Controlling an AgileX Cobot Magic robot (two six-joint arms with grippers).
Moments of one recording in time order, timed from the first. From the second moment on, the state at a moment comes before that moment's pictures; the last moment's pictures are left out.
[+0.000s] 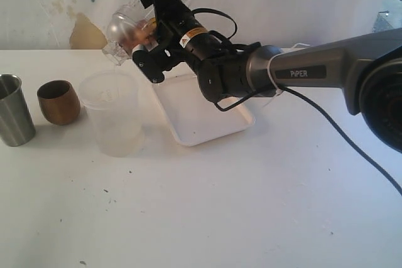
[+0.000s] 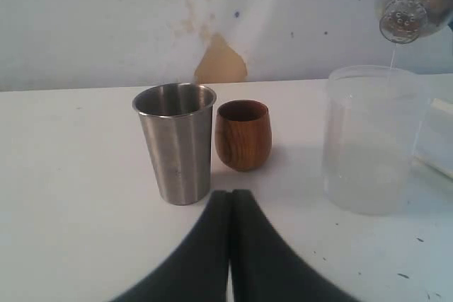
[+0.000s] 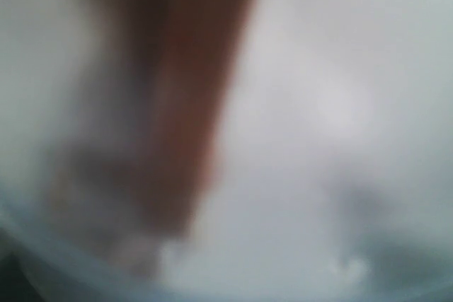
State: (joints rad) left arm -0.07 0.00 0.00 0.01 0.24 0.00; right arm 0.50 2.19 -1.54 0.13 -0.71 -2.10
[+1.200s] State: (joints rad) left arm -0.07 0.00 0.00 0.01 0.24 0.00; right arm 0.50 2.19 -1.54 0.13 -0.68 -2.12
